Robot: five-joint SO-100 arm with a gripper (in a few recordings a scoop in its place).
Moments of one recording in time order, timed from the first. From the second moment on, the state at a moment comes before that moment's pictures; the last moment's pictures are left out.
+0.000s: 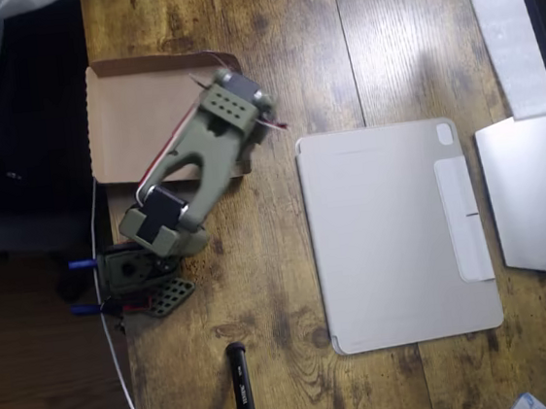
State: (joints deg) arm -31.6 115.7 104.8 88.5 -10.6
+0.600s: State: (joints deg) arm -0.7 103.0 103.7 97.6 6.7
